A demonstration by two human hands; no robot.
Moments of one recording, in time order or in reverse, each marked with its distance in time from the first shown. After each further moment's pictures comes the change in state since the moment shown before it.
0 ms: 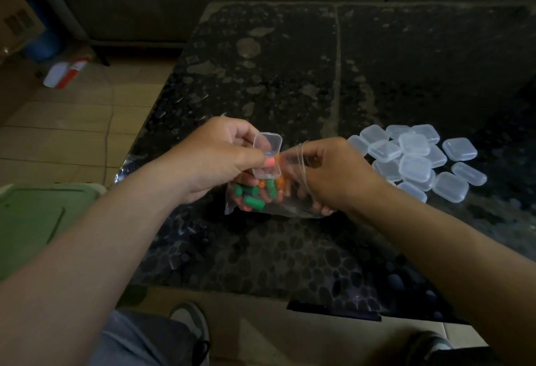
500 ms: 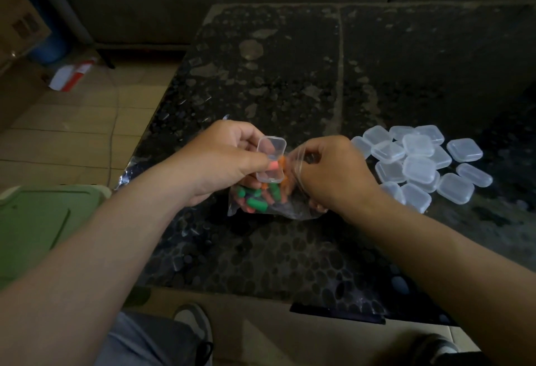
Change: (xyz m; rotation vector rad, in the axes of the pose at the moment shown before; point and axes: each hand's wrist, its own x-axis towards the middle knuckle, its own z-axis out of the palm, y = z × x) left_hand 0.001 -0.002 0.001 0.056 0.007 0.014; right_hand 0.007 0.003 0.010 -0.087 0.197 -0.085
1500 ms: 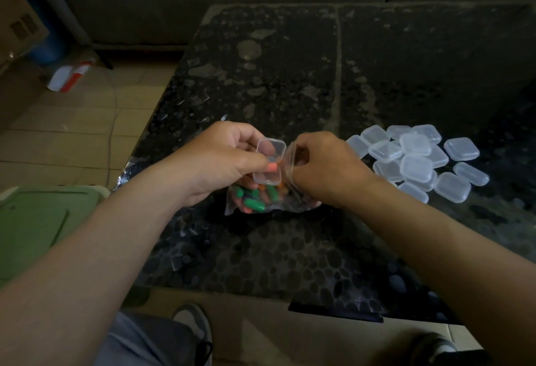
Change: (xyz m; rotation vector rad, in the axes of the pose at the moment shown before) left_hand -0.002 0.003 0.000 -0.002 -0.035 0.001; right_hand 0.006 -0.014 -0.005 -0.200 -0.113 -0.024
